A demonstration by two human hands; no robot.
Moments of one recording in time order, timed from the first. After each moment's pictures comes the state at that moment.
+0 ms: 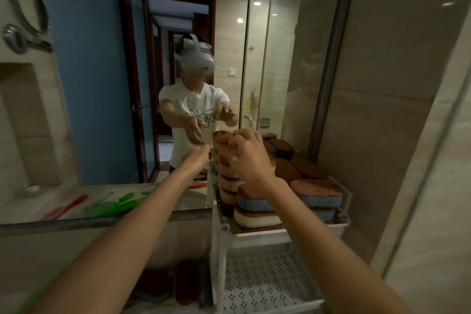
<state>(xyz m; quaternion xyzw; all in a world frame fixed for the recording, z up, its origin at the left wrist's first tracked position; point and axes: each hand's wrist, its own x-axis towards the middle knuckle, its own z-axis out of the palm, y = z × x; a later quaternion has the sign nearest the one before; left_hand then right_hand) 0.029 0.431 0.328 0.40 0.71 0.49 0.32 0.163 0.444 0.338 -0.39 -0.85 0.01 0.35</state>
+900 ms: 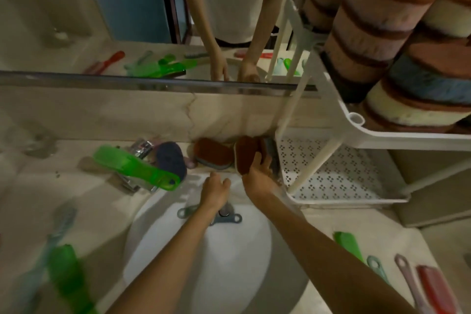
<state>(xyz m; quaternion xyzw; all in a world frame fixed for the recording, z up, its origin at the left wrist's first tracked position) -0.042 0.330 -0.009 0.29 0.82 0.29 0.39 0.045 0.383 0.015 -0.60 -0.77 0.20 -0.04</state>
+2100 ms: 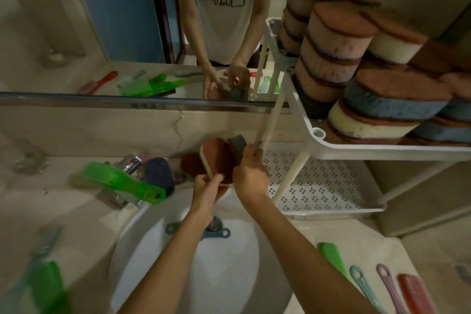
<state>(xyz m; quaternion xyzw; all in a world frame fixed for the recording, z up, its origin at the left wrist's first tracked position) -0.026 0.341 0.021 0.07 0.63 0.61 0.48 0.047 0.388 0.063 -0.57 -0.78 0.13 0.21</state>
